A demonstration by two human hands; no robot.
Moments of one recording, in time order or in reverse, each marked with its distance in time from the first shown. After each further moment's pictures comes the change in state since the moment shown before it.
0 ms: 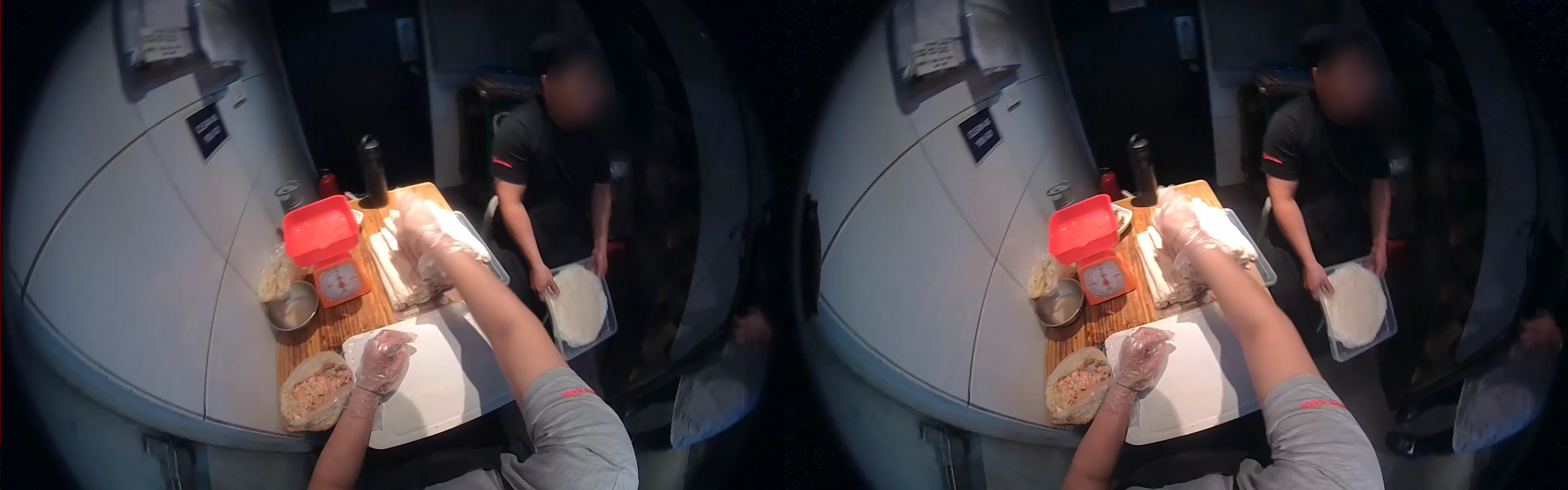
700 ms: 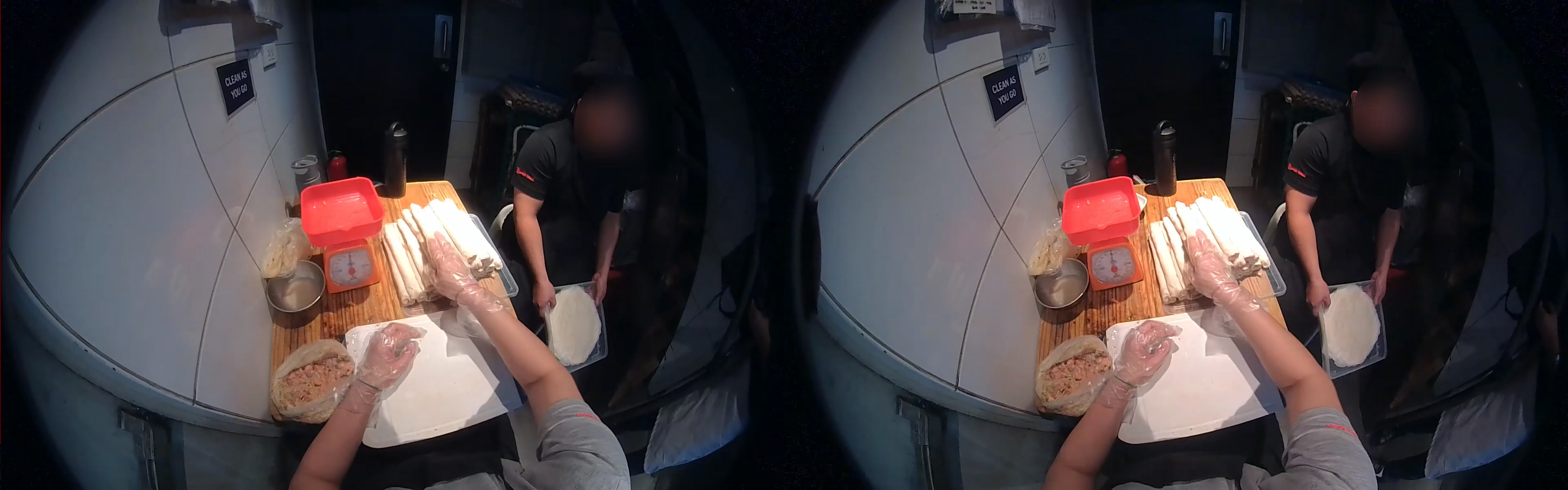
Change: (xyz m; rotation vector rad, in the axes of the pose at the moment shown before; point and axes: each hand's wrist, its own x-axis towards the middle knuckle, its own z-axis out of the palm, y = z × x) left_hand 0.008 0.020 -0.009 -0.018 -0.024 -0.037; right_hand -0.117 0.020 0.028 -0.102 -0.097 -0.109
